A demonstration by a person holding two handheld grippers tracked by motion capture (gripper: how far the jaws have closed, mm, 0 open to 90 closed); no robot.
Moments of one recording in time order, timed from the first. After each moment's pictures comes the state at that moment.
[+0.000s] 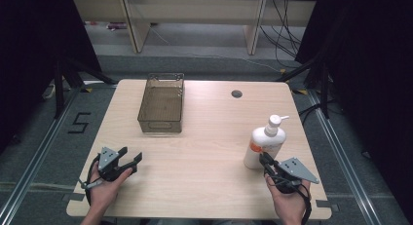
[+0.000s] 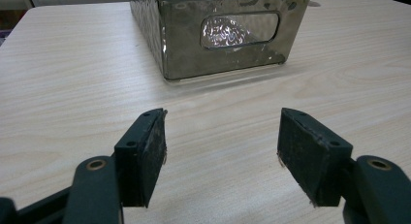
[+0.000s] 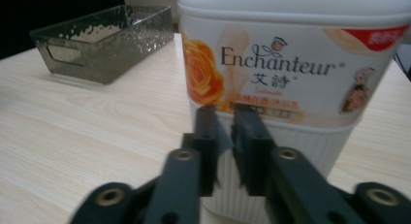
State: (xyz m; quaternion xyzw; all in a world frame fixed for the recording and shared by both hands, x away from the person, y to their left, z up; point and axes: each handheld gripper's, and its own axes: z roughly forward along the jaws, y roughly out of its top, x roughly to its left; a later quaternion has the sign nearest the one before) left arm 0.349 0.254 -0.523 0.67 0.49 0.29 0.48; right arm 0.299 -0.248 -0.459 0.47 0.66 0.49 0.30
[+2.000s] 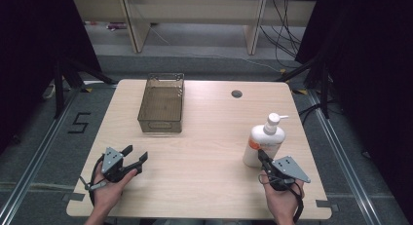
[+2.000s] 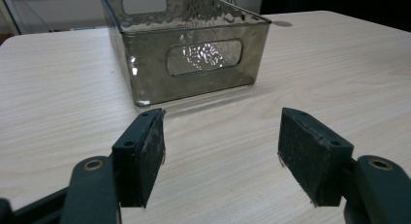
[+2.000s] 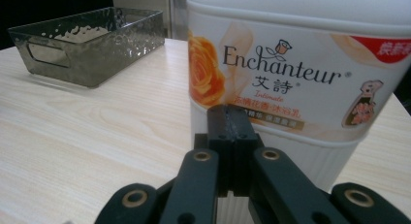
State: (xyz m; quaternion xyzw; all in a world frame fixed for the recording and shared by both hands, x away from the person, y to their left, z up) left arm 0.343 0.234 -0.512 0.67 0.45 0.29 0.52; right arm 0.310 -0.234 -0.463 0.46 0.66 0.48 0.35
